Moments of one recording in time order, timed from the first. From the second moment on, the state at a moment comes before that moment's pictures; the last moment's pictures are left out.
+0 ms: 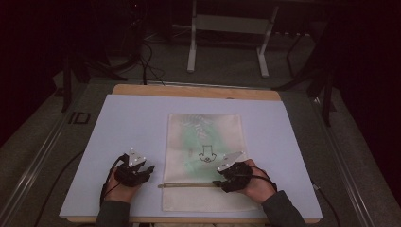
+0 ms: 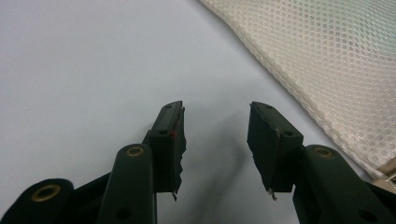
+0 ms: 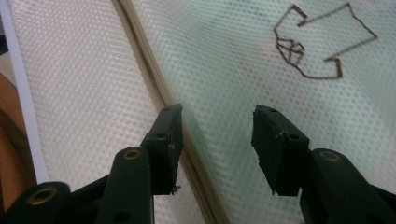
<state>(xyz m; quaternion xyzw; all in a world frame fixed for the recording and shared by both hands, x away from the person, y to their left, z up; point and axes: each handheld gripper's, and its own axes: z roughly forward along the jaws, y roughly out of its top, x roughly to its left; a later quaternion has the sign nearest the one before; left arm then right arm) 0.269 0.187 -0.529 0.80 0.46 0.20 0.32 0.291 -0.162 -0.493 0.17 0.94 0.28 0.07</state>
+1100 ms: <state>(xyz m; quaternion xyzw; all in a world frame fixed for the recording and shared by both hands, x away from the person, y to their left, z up) 0.268 0.186 -0.529 0.80 0.46 0.20 0.33 0.290 -0.107 -0.494 0.11 0.95 0.29 0.05</state>
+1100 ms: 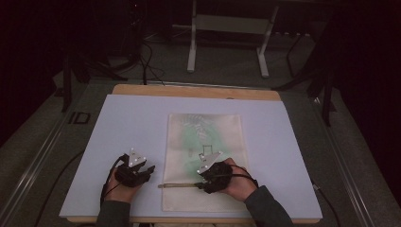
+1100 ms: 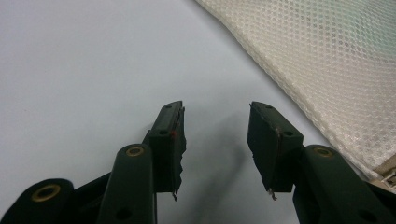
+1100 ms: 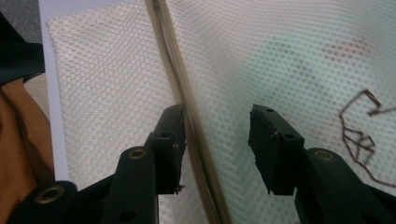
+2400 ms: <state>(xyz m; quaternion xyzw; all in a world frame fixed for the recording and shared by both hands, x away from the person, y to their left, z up) 0.268 0.184 -0.529 0.81 0.45 0.20 0.33 0.289 -0.043 -0.501 0.05 0.95 0.29 0.01</state>
